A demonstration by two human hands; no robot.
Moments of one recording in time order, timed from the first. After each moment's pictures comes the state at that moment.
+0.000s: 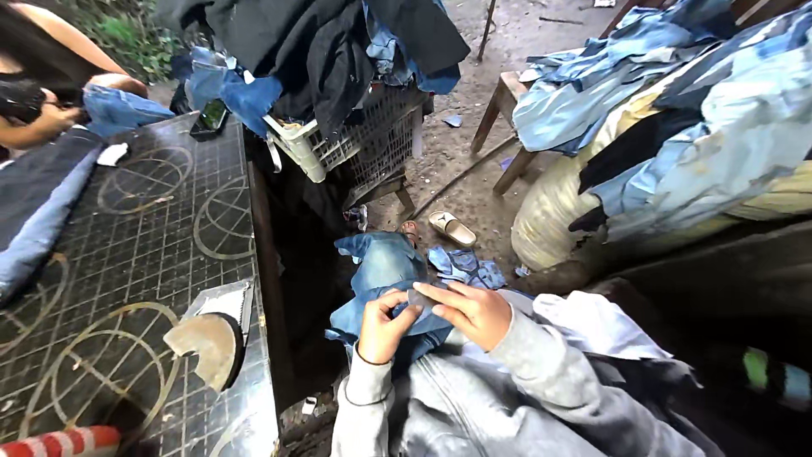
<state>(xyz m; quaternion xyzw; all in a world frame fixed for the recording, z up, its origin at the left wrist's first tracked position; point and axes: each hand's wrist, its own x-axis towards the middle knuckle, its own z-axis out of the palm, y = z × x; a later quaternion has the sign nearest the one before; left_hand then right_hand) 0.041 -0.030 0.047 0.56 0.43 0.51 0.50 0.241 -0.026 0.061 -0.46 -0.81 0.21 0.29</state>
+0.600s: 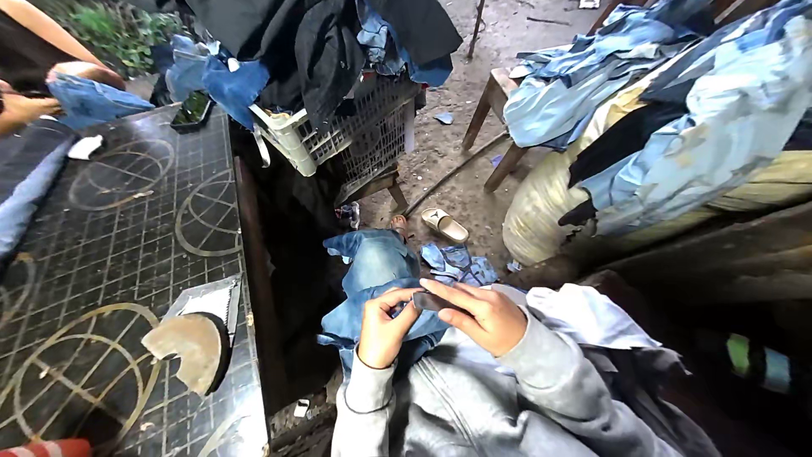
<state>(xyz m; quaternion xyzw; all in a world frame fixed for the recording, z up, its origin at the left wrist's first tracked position) 0.049 -0.036 0.048 0.55 0.42 0.52 0.51 0.250 -0.039 0.058 -0.45 -0.81 0.21 0.32</state>
